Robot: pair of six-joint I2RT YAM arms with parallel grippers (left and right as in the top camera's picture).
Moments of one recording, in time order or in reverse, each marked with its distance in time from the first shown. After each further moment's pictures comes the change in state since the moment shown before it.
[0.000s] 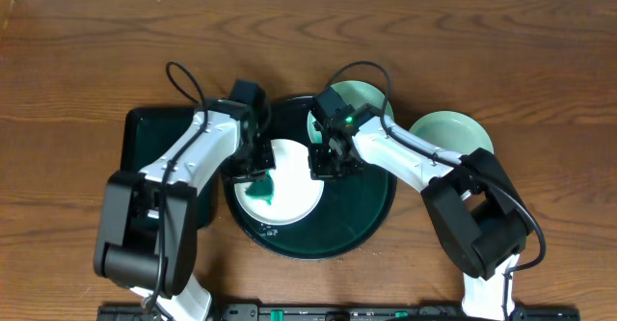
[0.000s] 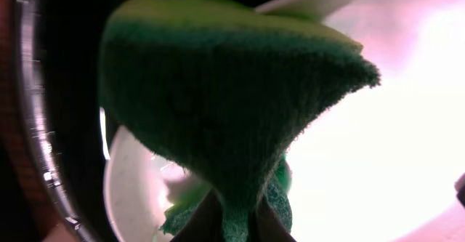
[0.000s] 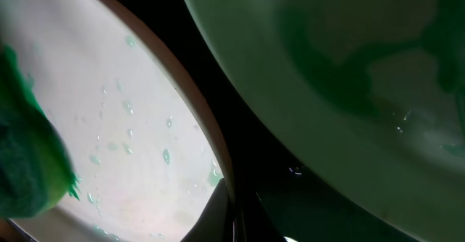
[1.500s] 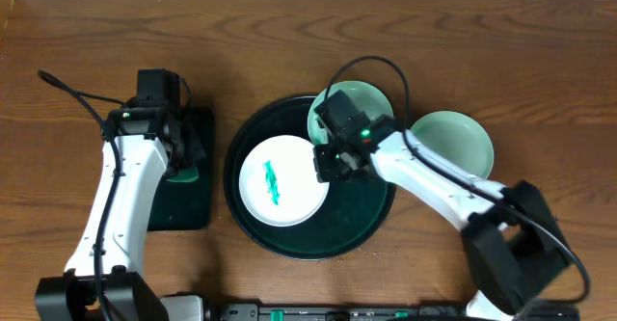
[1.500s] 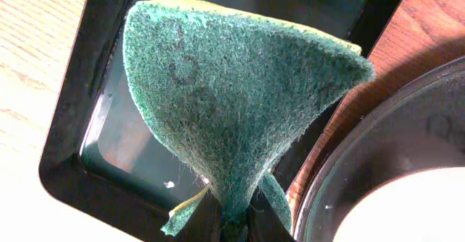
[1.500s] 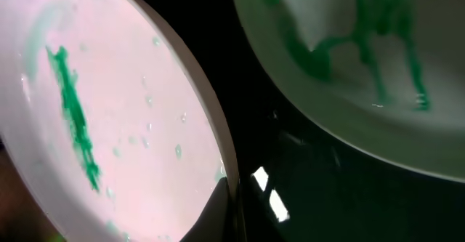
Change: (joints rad) left arm 0.313 -0.334 0.011 -0.082 -0.298 0.079; right arm 0.028 -0.192 -0.116 0.062 0.105 -0.034
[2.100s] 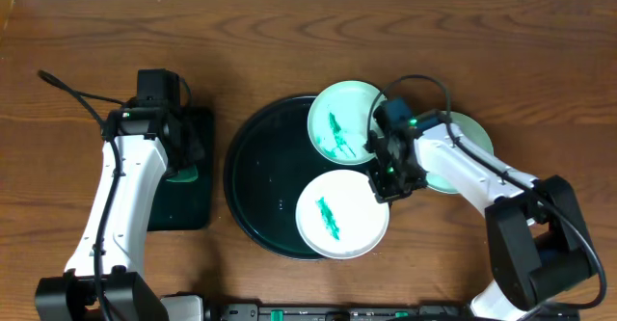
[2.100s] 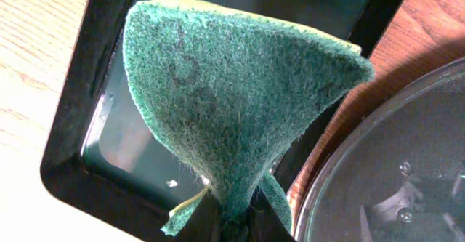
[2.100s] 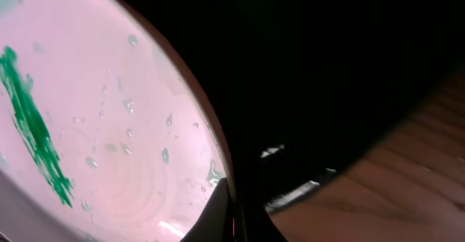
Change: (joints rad) left arm 0.000 0.000 0.000 0.000 -0.003 0.000; right arm -0.227 -0.054 -0.138 -0.286 -0.048 -0.404
